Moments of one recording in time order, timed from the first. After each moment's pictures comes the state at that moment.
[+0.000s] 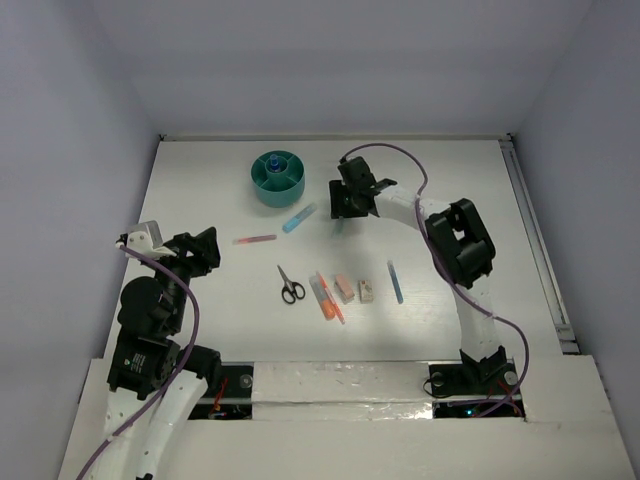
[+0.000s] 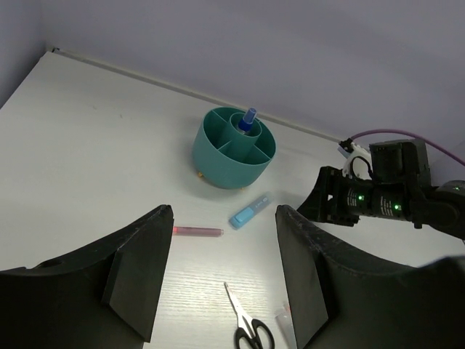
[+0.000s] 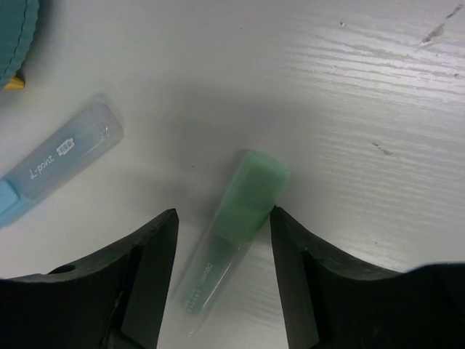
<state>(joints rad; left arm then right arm) -0.28 0.31 0.70 -0.38 -0.24 -0.39 0.55 2.18 1.62 -0.30 0.07 0.40</state>
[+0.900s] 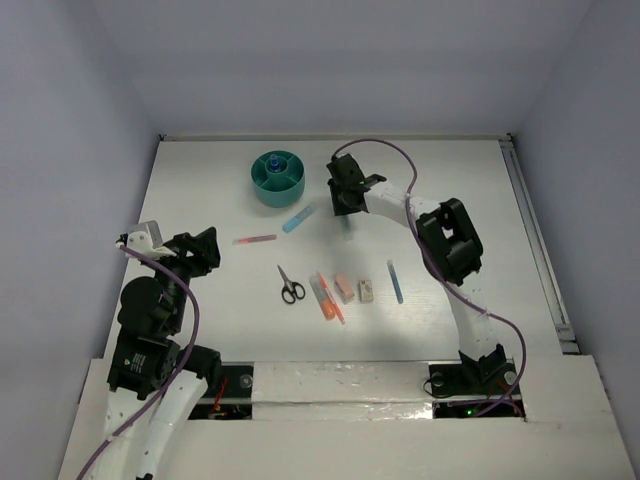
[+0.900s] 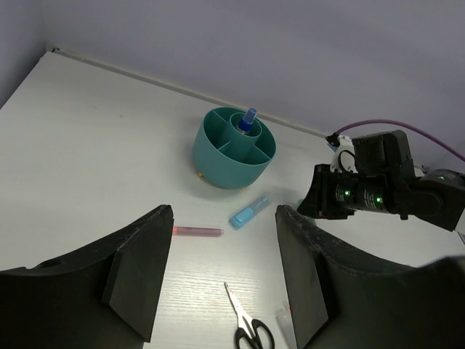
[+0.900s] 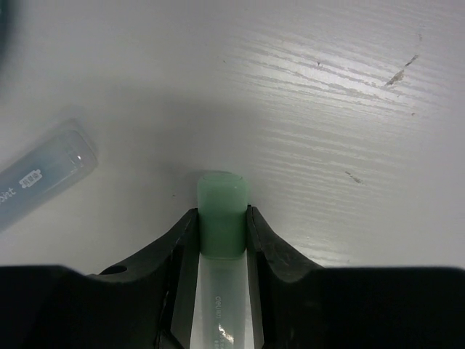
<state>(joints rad) -0.28 0.31 0.70 -0.38 -0.24 -0.39 0.59 2.27 1.79 -0.42 0.23 0.30</state>
